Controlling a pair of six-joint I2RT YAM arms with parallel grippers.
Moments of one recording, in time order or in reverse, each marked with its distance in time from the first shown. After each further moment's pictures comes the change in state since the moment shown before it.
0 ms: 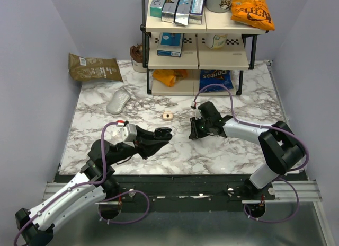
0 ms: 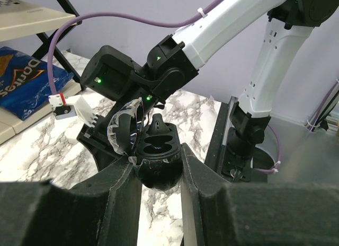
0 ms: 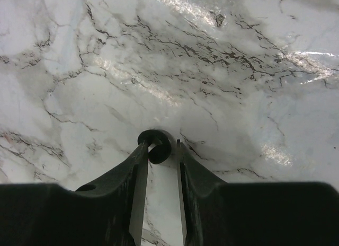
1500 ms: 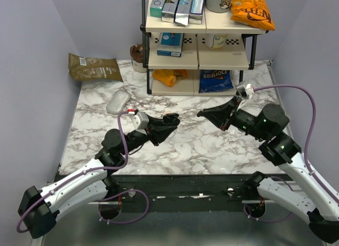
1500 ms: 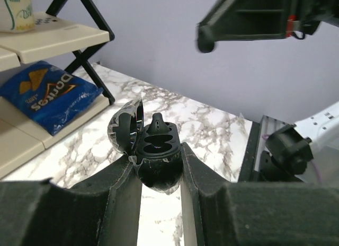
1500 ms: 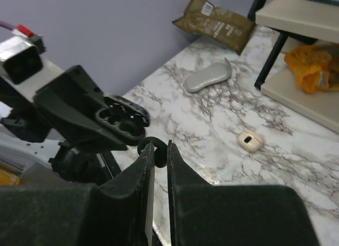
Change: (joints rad) left arm -0.012 0.278 0.049 0.253 -0.114 0.048; right arm 0.020 -0.835 0.084 0.029 -0.182 0.071
